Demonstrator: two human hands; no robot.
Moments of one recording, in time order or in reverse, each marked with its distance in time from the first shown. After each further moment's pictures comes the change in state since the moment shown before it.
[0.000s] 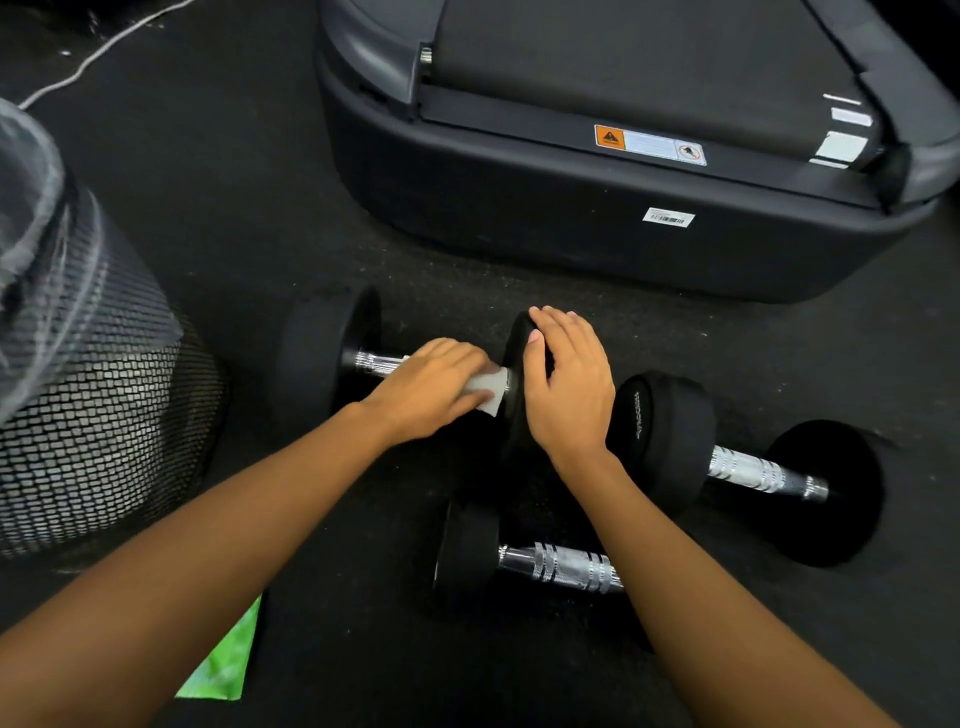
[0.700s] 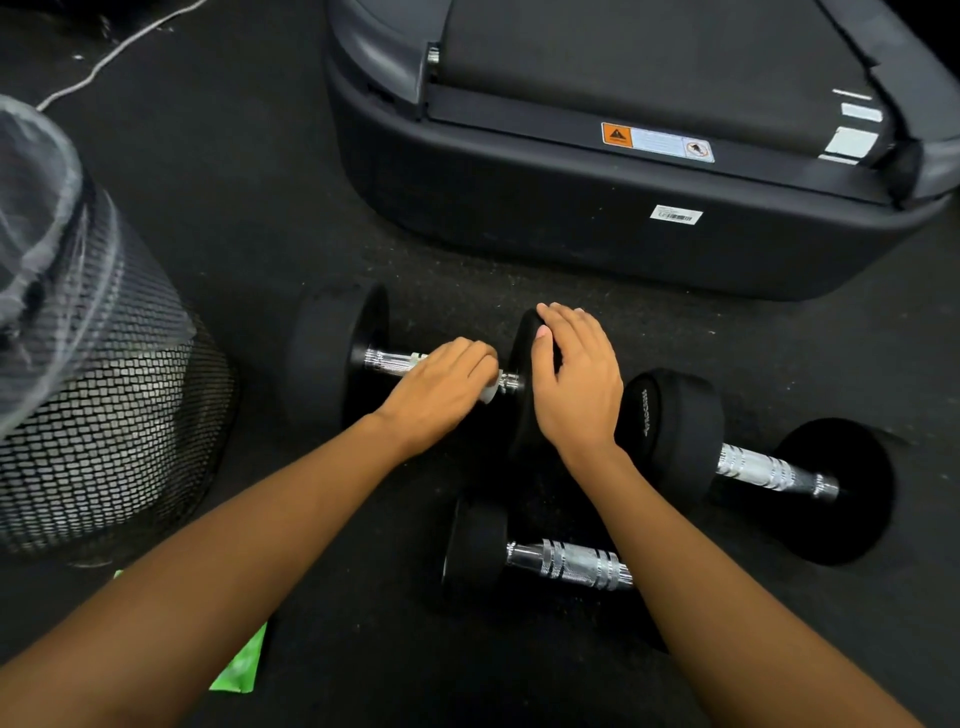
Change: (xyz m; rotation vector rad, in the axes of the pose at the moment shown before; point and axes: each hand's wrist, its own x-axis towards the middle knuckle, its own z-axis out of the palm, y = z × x) left_hand -0.008 0.005 0.009 0.246 0.191 0.148; right_hand 0.002 0.001 0.000 -0.010 -0.018 0.000
